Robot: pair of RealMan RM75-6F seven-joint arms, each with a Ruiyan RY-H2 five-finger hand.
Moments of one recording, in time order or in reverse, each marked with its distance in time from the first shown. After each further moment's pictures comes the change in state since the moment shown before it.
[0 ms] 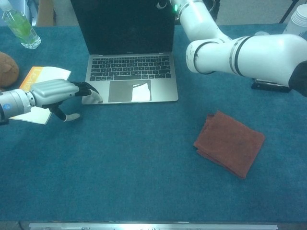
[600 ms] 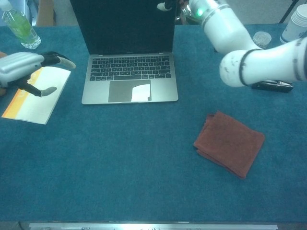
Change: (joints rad) left arm 0.125 0.143 -0.082 -0.115 -0.146 0.161 0.074; right arm -0.282 0.323 -0.067 -0.754 -0.007 0.213 -0.076
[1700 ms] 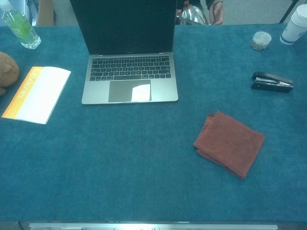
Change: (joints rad) left arm 0.434 0.228 -0.084 -0.243 -0.230 0.385 0.180; right arm -0.770 0.505 -0.323 -0.679 -0.097 0.580 0.036
